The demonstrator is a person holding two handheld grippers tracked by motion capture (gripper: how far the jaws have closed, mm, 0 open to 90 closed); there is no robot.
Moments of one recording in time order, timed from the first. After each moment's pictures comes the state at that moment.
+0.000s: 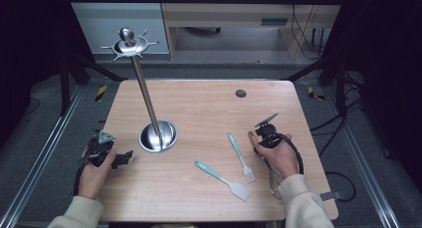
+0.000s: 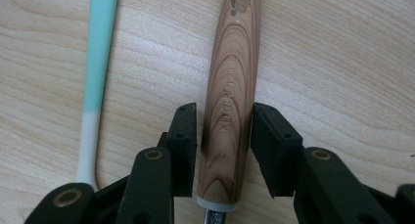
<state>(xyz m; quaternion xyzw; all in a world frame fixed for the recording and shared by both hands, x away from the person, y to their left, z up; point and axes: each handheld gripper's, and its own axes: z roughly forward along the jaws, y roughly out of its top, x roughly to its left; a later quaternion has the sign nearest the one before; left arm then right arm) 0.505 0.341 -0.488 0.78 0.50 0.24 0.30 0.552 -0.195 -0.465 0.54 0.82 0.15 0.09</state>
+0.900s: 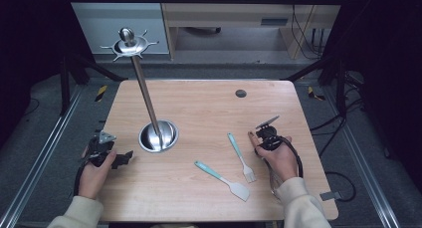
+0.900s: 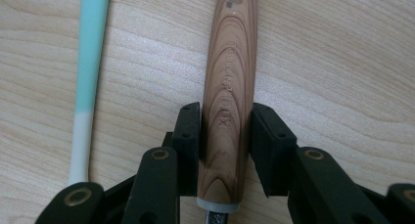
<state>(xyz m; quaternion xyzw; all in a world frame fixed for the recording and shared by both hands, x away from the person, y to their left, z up) 0.505 0.340 -0.488 0.78 0.50 0.24 0.29 0.547 -0.196 -0.470 0.55 0.81 0.16 0.10</state>
